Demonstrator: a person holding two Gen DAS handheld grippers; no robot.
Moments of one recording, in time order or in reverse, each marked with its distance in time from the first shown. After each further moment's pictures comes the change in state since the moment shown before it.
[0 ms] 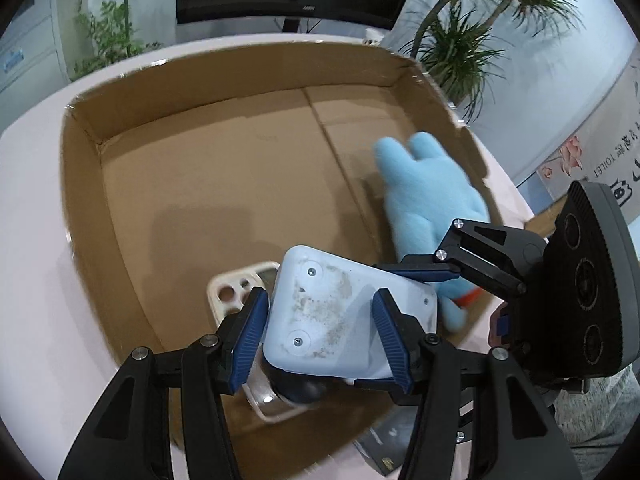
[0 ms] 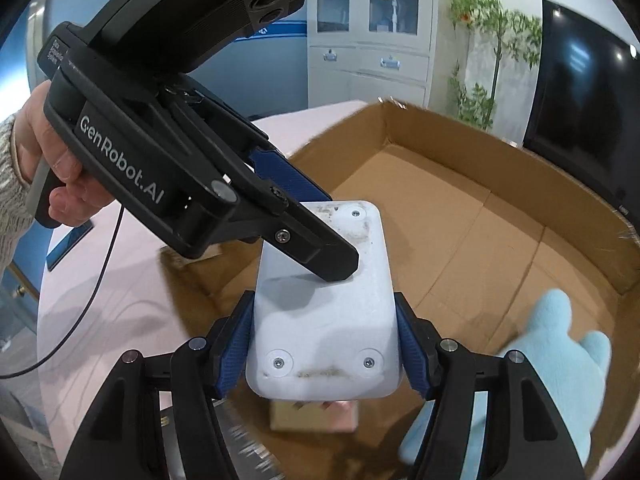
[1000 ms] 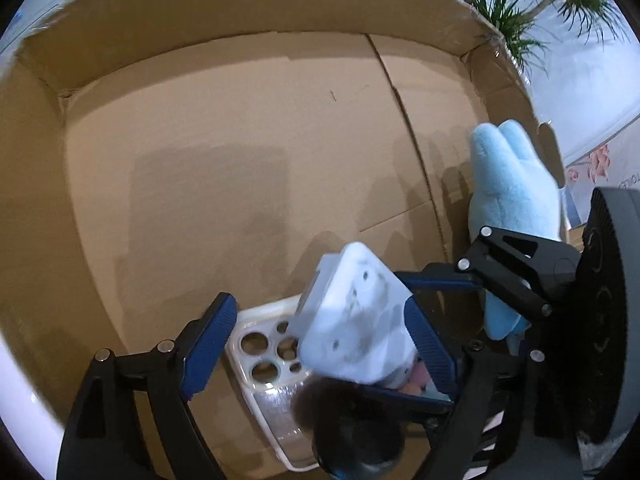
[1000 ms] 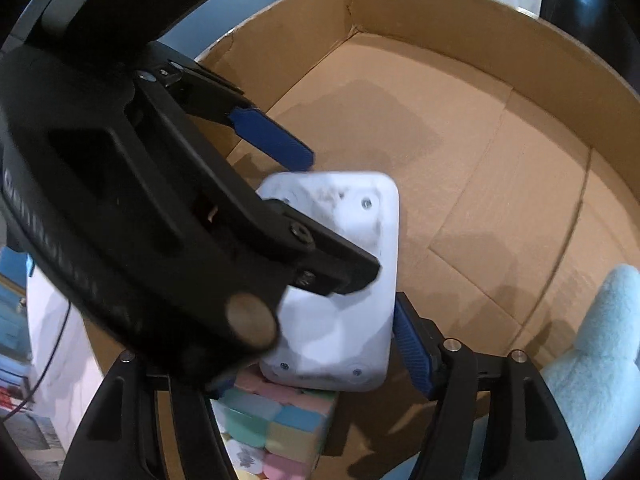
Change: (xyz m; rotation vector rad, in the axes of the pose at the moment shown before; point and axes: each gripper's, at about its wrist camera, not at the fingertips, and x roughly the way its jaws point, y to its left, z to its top) left arm 0.064 0.031 0.013 -0.098 0.118 0.033; right arm 0.069 -0.041 -0.009 0.100 0.278 -0.009
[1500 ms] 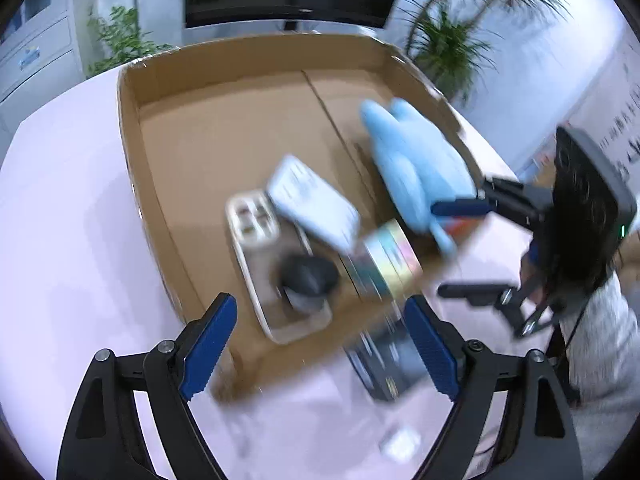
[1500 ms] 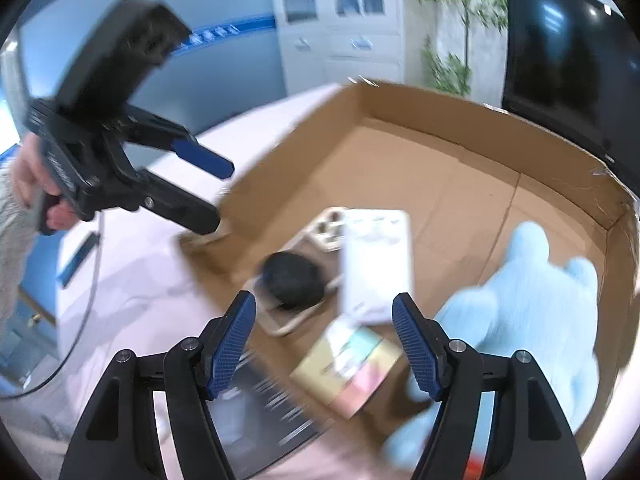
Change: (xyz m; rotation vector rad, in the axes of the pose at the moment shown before) left arm -0.122 -0.029 -0.138 0.149 -0.141 -0.021; right arm -0.129 0.070 -0.084 0.002 -0.295 0.028
